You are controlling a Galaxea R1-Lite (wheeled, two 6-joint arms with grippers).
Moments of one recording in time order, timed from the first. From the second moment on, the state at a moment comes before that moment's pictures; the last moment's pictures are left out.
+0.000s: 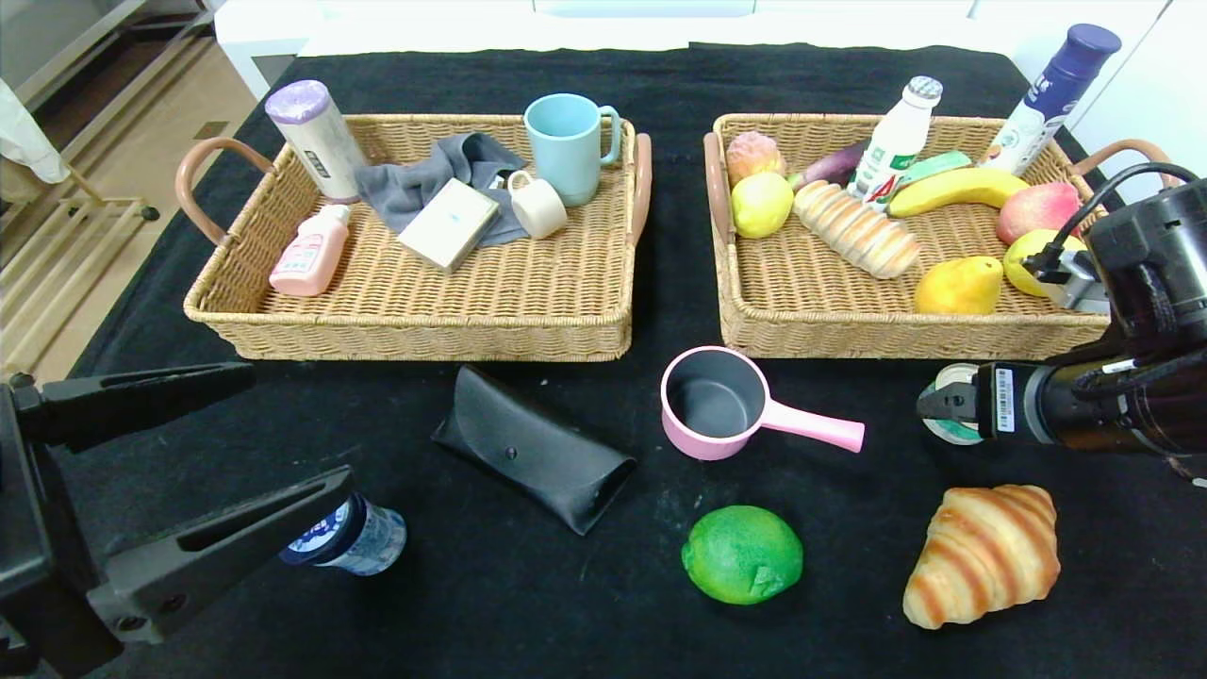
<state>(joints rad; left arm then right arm) -0.37 0.95 -0.66 -0.20 -0.26 0.18 0.34 1.56 -1.19 0.38 -0.28 0.39</state>
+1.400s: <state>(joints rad) -0.37 0.94 -0.66 -0.20 -0.26 0.18 0.31 1.68 -1.30 0.40 -0.28 0.38</state>
